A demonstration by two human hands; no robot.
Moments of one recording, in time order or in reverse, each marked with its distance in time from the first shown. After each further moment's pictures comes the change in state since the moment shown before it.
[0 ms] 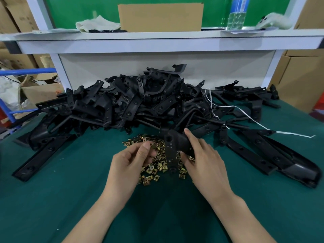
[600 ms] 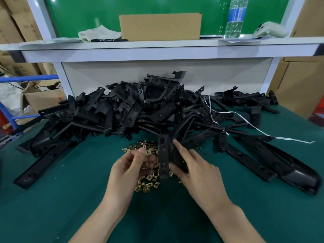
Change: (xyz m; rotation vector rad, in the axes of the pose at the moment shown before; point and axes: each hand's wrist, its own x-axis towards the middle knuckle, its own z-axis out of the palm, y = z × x) left_hand 0.000 0.000 0.002 -0.206 0.009 -0.119; right_hand -0.004 -0.012 -0.004 -0.069 -0.098 -0.065
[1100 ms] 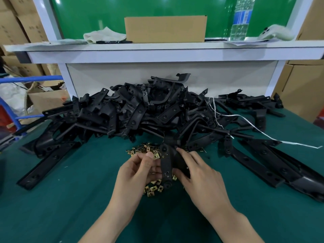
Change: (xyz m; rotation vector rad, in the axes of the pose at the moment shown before) left_hand -0.001 0.001 0.005 -0.043 -0.030 0.018; right_hand 0.002 -0.005 0.003 0.076 -0.026 0.001
